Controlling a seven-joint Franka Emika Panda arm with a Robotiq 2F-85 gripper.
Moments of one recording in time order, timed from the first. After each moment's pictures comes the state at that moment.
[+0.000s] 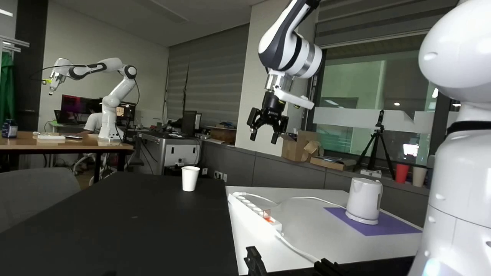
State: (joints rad) arm 0.14 -0.08 0.09 -2.48 0.16 2.58 -0.18
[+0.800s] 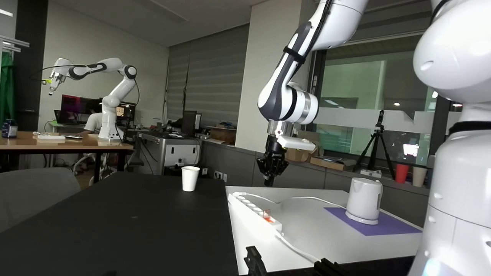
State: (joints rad) arm 0.08 0.28 0.08 -2.45 0.10 2.82 -0.23
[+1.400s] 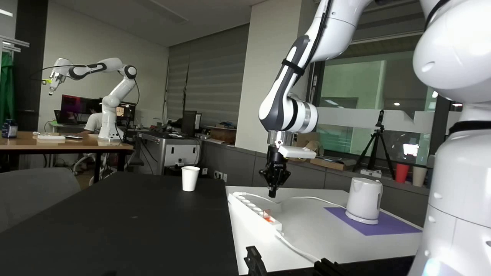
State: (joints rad) arm 0.07 0.37 0.06 -2.41 0.02 2.80 -0.18
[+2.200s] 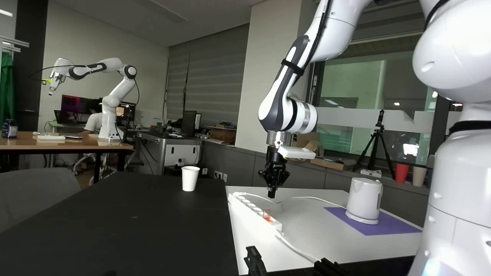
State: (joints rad) arm 0.07 0.37 0.07 -2.41 0.02 2.81 -0.18
